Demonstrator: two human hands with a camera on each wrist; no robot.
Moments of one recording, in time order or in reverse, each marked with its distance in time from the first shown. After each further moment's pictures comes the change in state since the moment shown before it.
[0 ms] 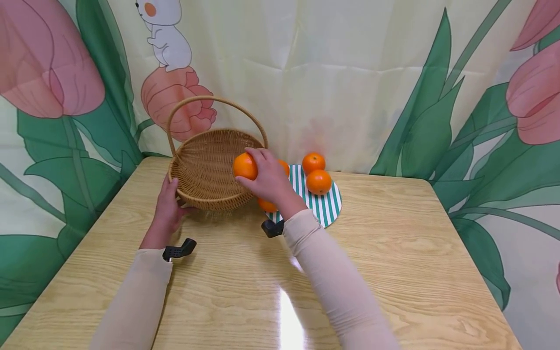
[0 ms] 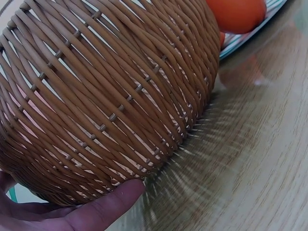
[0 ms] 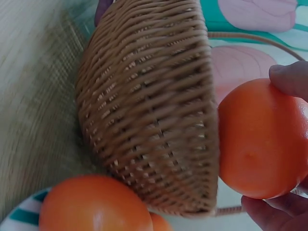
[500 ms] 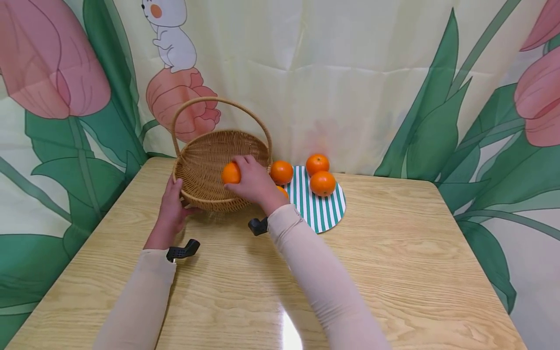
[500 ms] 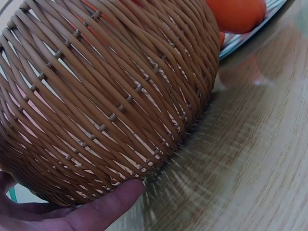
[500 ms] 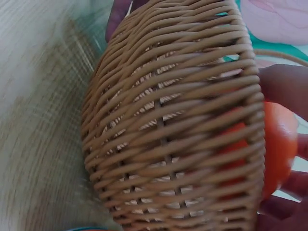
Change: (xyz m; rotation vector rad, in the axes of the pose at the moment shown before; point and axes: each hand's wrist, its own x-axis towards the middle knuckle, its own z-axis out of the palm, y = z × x) left_hand -0.008 0.008 0.002 0.021 -0.002 -0.005; right_hand 0.024 -0.018 0.033 -0.068 -0.166 0.015
